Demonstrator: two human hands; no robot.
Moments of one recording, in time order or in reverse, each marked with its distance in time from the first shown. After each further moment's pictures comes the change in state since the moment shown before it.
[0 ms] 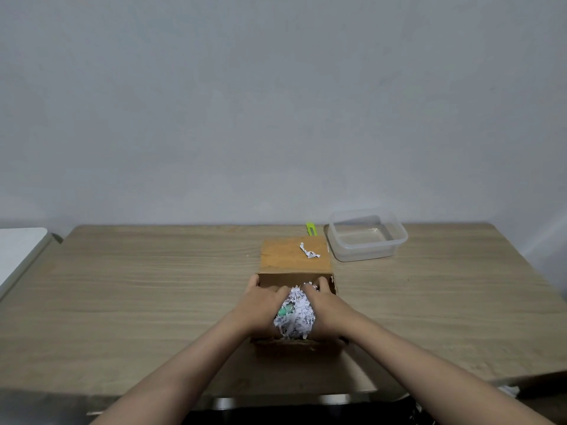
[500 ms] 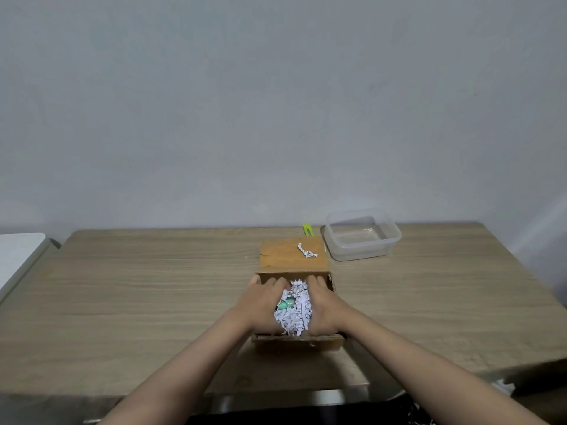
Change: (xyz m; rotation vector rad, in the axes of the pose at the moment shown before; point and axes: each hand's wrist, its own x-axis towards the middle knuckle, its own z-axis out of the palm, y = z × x) left_hand -0.007 0.001 -0.011 -0.218 0.051 0.003; right_hand 0.003 0.004 0.006 0.081 0.100 -0.042
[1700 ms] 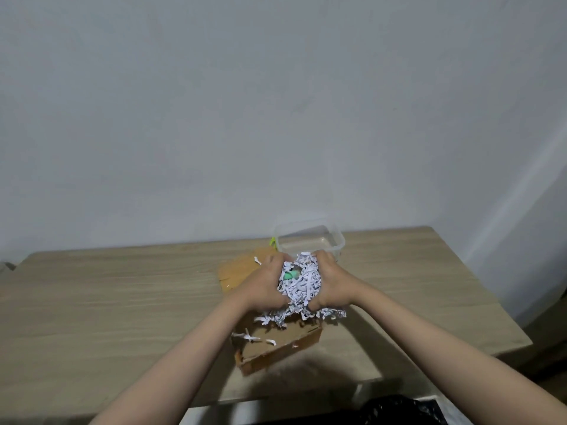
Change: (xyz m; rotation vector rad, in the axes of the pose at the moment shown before) left_hand 0.069 0.120 -0.043 -0.383 0.103 -0.061; right_hand -0.056 0.087 -0.123 0.148 0.089 0.013
